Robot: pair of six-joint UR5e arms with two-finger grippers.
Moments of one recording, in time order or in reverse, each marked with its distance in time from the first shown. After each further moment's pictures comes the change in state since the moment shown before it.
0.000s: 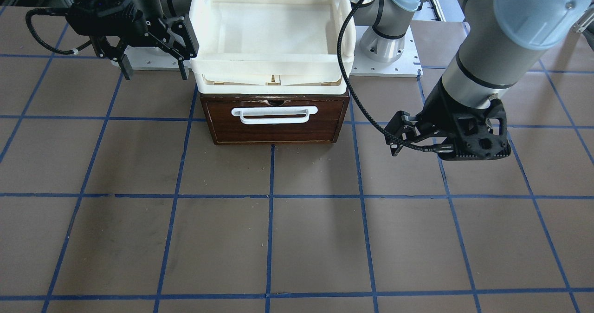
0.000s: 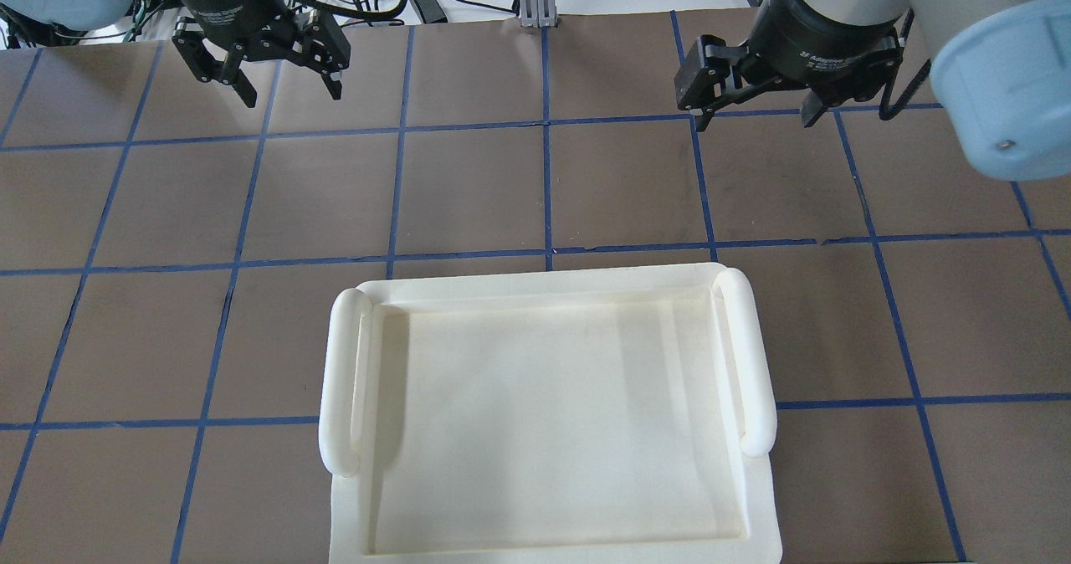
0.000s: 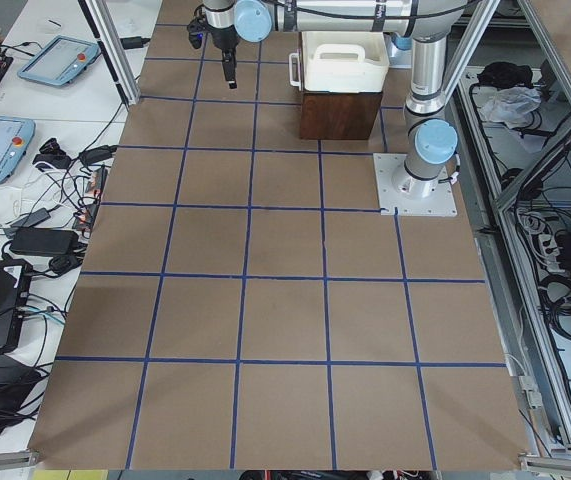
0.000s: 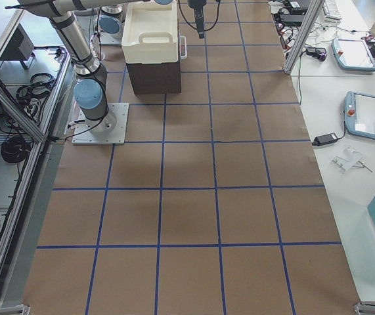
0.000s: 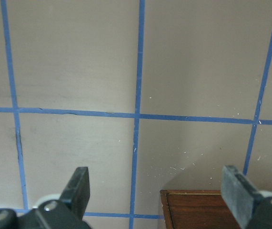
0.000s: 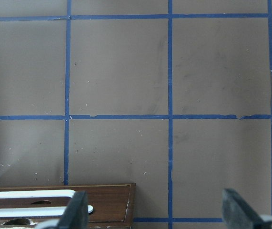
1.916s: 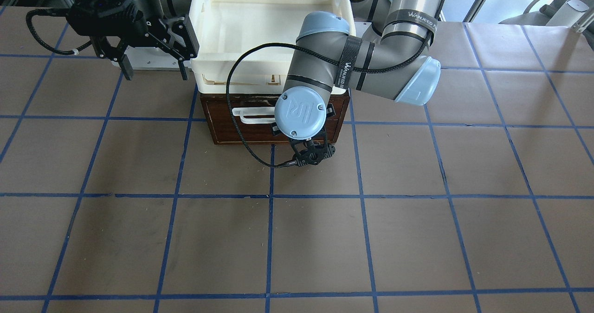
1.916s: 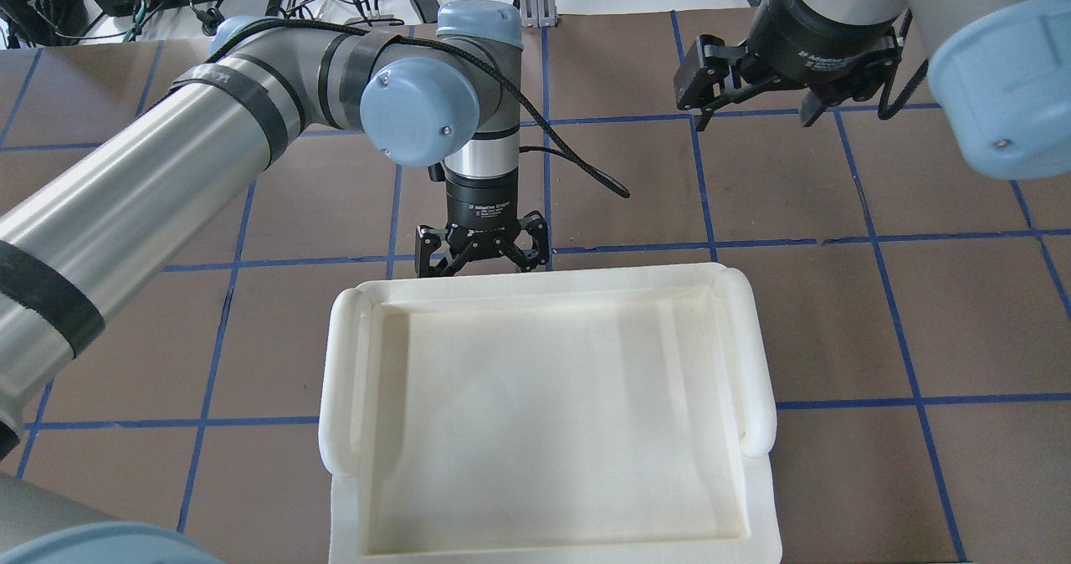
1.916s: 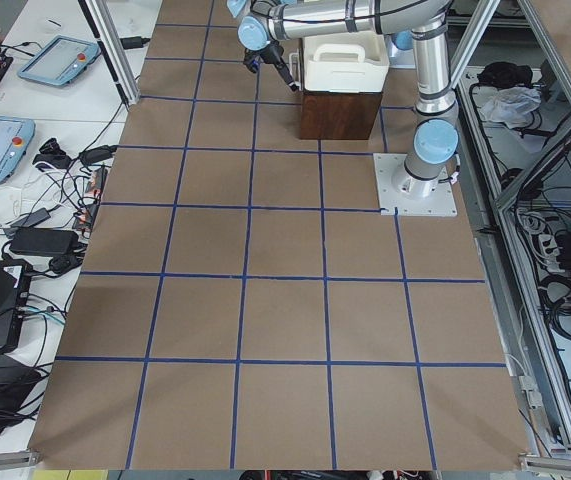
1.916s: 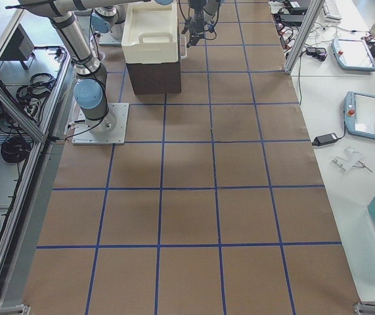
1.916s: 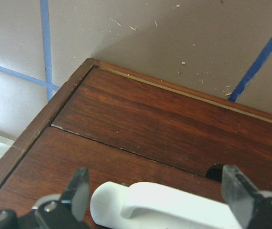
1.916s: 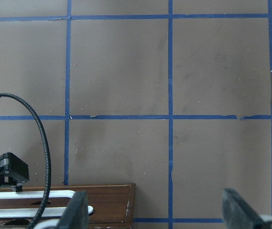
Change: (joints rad) left arm -0.367 -0.215 -0.130 -0.219 -0.073 -0.629; right arm 0.001 0.002 0.000 -0.001 0.000 0.000
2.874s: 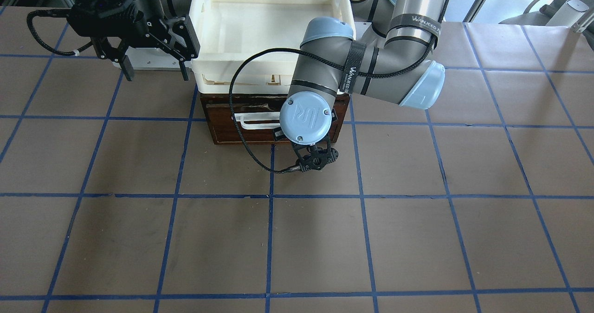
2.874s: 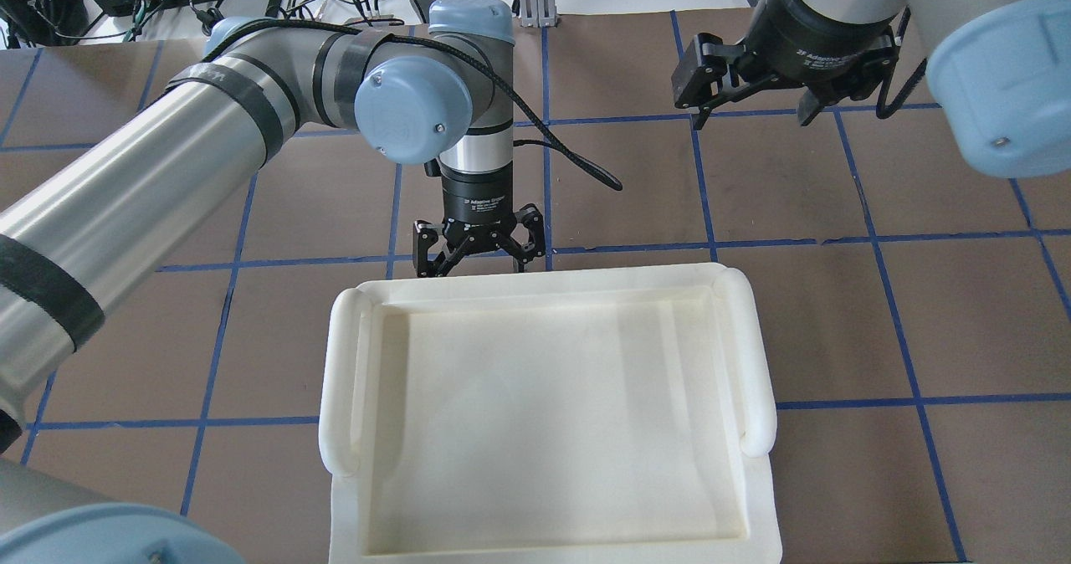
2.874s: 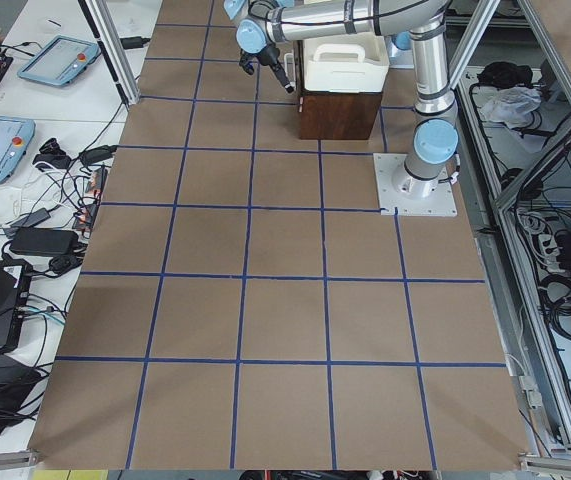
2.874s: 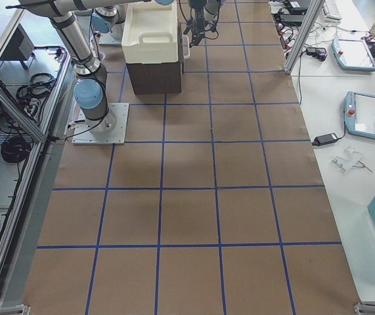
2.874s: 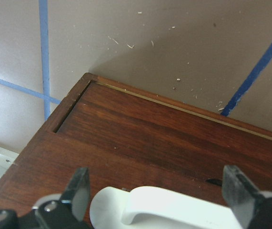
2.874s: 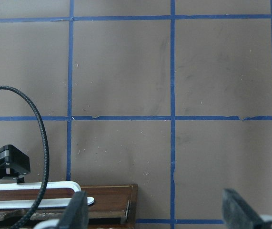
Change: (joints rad) left arm 0.014 -0.010 0.000 0.024 -0.004 -0.001; right arm 0.000 0.002 -0.001 -0.003 0.005 0.000
